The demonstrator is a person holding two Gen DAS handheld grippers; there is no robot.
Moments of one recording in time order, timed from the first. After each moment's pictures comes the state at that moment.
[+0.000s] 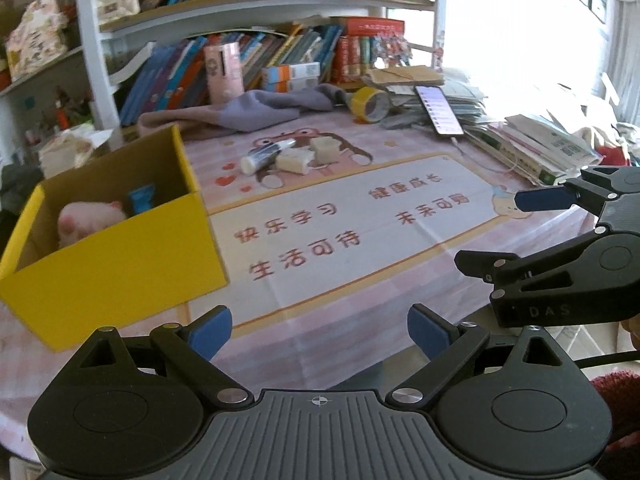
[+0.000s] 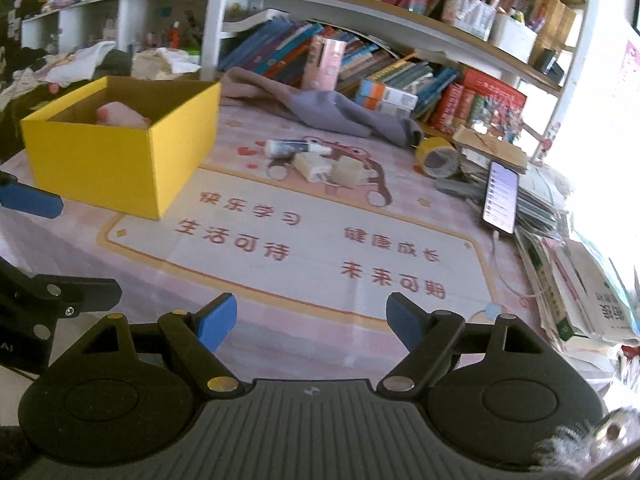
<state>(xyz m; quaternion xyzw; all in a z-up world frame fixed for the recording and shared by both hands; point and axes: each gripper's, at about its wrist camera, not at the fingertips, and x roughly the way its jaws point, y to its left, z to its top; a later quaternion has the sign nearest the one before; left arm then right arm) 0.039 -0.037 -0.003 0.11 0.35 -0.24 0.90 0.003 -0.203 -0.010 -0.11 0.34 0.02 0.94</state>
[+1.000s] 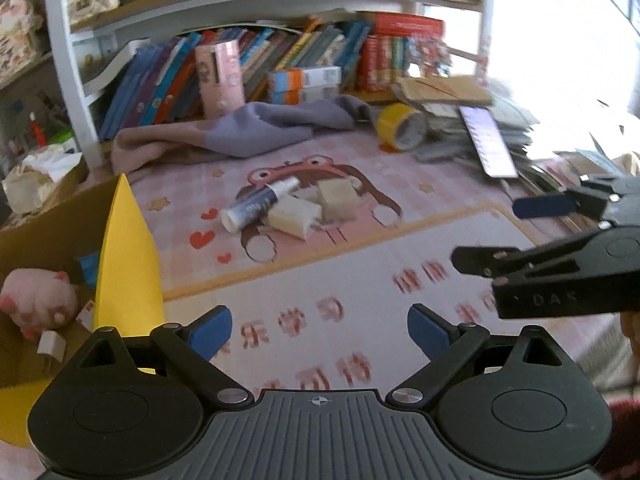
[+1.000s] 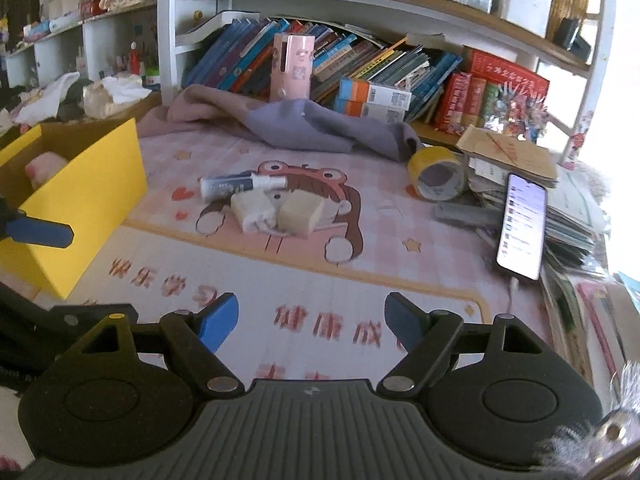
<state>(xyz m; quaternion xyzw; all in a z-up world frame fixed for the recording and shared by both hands) 0.179 -0.130 -0.009 0.08 0.37 -0.17 0.91 0.167 -0.304 -0.010 -0.06 0.34 0.07 0.93</state>
